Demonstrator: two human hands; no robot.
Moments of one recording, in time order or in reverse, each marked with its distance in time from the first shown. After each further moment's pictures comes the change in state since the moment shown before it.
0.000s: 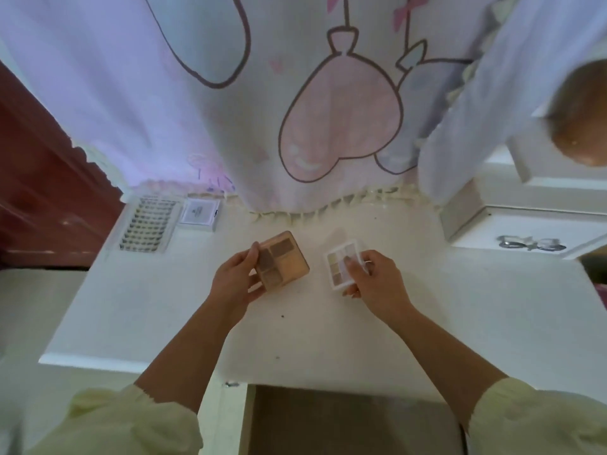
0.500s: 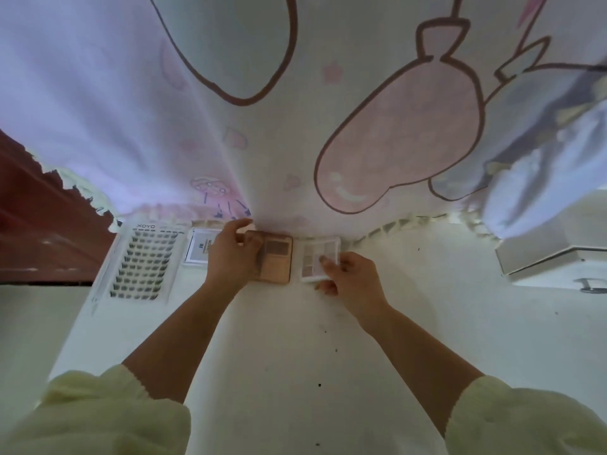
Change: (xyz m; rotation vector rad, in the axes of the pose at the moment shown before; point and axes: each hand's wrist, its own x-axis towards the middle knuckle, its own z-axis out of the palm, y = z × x) left_hand 0.124 0.075 -0.021 0.677 0.204 0.377; right_hand 0.090 -0.049 0.100 0.172 -0.037 0.163
